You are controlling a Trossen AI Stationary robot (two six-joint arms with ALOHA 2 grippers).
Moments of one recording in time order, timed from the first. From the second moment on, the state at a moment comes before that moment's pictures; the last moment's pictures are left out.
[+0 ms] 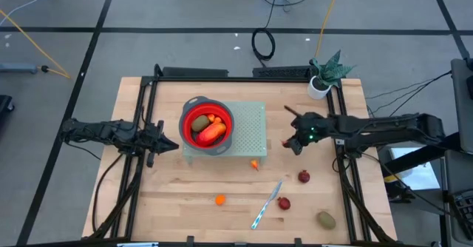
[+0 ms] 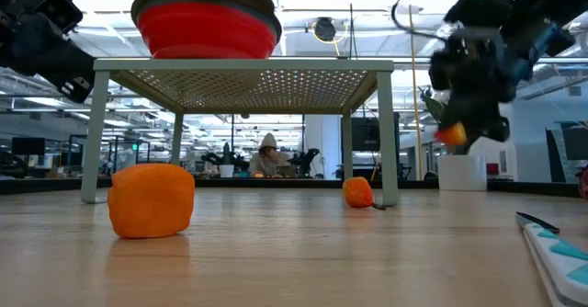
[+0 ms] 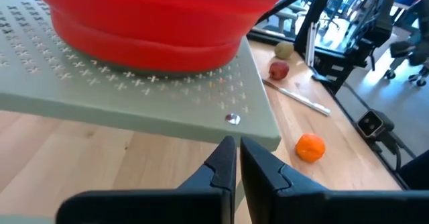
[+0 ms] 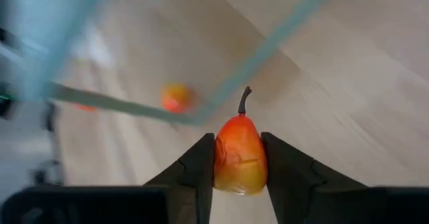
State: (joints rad) left arm -0.19 0.01 0.18 -0.43 -0.05 -0.28; right arm -0.16 0.94 0.43 -0.24 -0.22 0.74
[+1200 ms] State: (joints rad) left arm -0.19 0.01 0.18 -0.47 -0.12 -0.31; right arm -0.16 0.81 0.43 0.87 -0.13 0.50
